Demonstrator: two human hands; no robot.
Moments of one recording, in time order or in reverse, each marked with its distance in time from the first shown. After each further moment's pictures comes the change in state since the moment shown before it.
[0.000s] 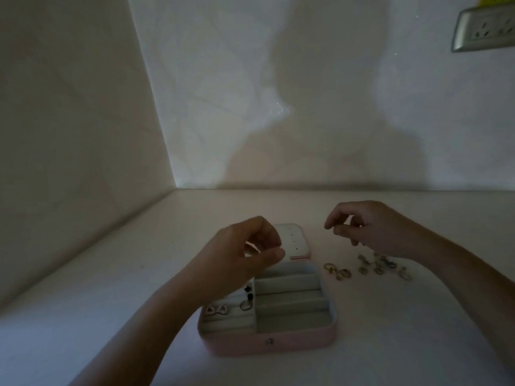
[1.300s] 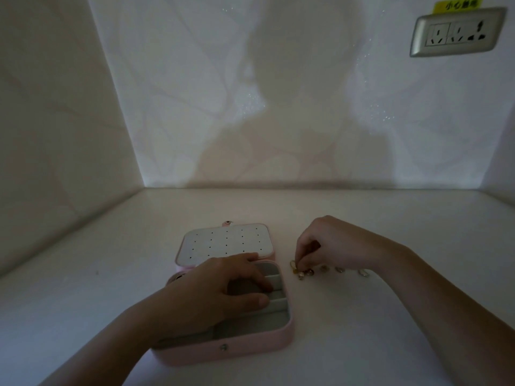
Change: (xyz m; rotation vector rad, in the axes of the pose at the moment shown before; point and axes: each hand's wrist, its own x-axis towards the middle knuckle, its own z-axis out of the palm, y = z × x) left_hand 0.002 -0.009 0.031 0.151 -0.352 -0.037; right_hand -0.004 0.008 0.004 -0.088 -0.291 0.035
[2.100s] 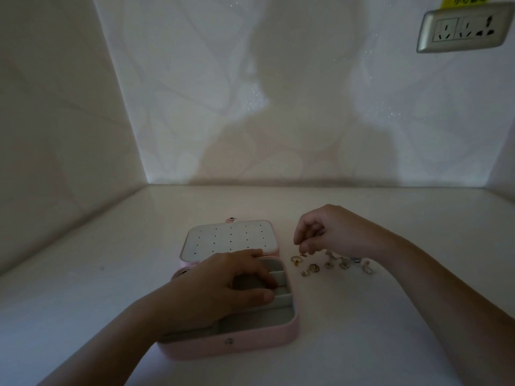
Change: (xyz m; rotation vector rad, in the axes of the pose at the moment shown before) left_hand -0.002 0.004 -0.001 -0.001 -0.001 -0.004; right_hand 0.002 -0.003 -0.002 0.157 0.112 0.006
